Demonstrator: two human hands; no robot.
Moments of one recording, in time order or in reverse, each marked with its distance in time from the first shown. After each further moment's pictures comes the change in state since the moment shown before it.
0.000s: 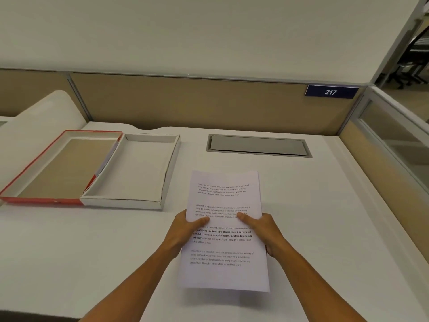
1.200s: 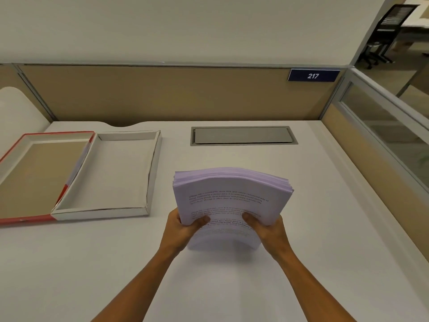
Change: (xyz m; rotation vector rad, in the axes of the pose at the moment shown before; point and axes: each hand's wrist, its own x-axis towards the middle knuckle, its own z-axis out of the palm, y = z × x) left_hand 0.010 0.015 0.015 -0.015 0.038 0.347; right_hand -0.022 0.003 0.001 0.090 0.166 -0.521
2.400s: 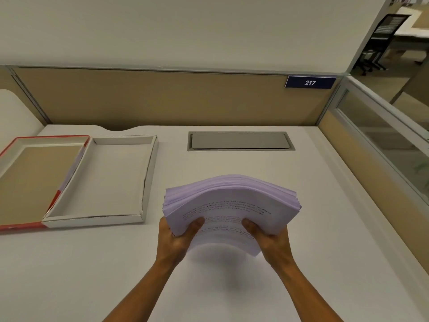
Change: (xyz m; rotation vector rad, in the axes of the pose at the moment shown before) left_hand -0.019 0.051 0.004 -0.165 0.084 0.270; right_hand -0.008 -0.028 0.004 0.052 0.032 -0.106
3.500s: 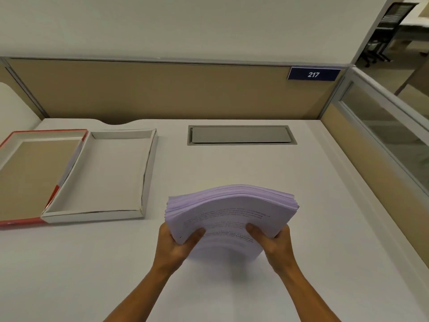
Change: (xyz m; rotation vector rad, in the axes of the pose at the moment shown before) left_hand -0.014 -0.025 -0.015 0.123 -0.067 -0.026; right_hand -0.012 0.007 -0.006 0.024 0.017 0.073
